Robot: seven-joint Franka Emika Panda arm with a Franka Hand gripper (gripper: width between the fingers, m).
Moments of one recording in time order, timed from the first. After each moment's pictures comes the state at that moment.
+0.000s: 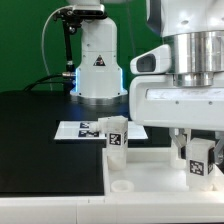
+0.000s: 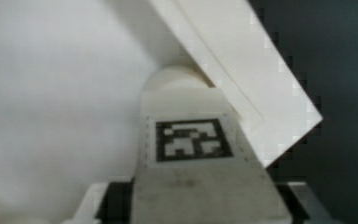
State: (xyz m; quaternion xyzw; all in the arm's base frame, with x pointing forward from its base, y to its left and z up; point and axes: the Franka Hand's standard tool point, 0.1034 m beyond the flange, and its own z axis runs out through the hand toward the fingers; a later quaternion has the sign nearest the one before) arm 0.640 0.107 0.069 -0.90 0.43 -0.05 0.06
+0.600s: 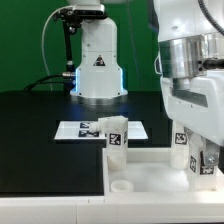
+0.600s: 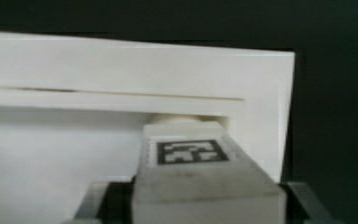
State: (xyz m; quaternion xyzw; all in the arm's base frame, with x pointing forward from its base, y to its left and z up) arm 0.638 0.111 0.068 -0.77 0.63 -0.02 0.10
